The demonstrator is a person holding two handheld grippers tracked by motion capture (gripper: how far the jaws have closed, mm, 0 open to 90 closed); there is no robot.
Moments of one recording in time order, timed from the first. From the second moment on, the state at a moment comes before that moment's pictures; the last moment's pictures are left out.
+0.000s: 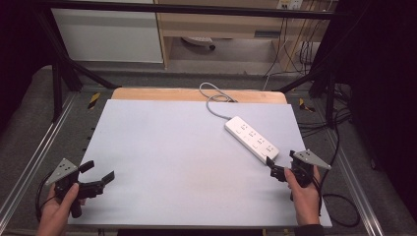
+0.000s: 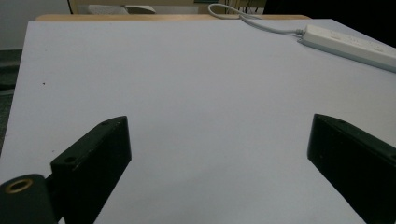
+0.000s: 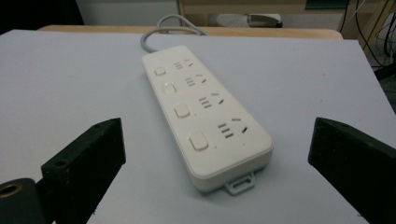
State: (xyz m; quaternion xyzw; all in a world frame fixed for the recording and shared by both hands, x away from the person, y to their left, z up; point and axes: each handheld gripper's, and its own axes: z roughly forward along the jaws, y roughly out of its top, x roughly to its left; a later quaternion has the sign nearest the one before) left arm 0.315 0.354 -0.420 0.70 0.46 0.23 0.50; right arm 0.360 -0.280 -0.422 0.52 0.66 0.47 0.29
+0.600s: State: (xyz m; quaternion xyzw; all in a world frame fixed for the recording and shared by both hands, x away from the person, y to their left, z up) left arm 0.315 0.356 -0.420 0.70 0.46 0.23 0.49; right arm 0.394 -0.271 -0.387 0.51 0.65 0.48 0.29
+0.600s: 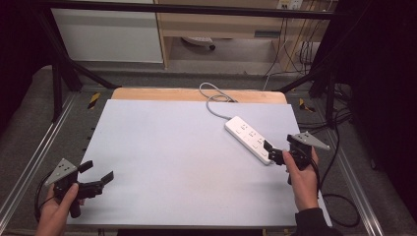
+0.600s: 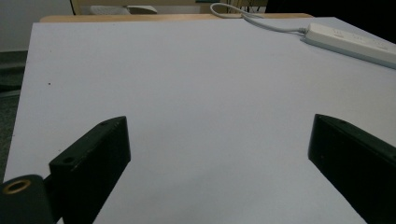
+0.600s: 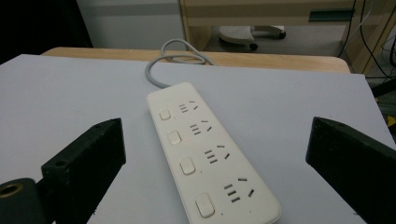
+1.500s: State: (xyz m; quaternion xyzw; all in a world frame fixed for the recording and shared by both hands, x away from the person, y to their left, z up) left arm 0.315 0.357 -0.420 0.70 0.46 0.23 0.50; right arm 0.450 -0.245 -0.380 0.52 0.65 0.49 0.28
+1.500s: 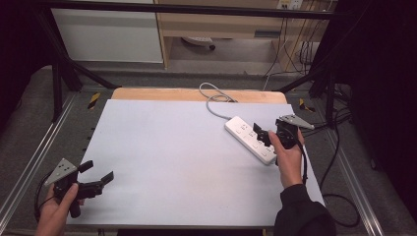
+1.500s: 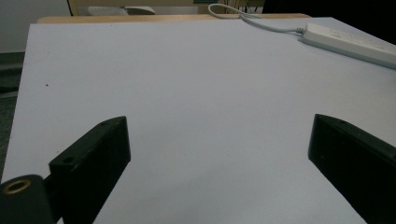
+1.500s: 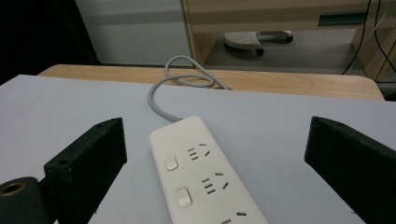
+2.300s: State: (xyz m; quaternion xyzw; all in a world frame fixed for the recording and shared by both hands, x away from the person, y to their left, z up) left arm 0.315 0.358 -0.420 0.70 0.45 0.23 0.50; right arm 0.468 -0.227 -0.389 0.53 0.64 0.47 0.29
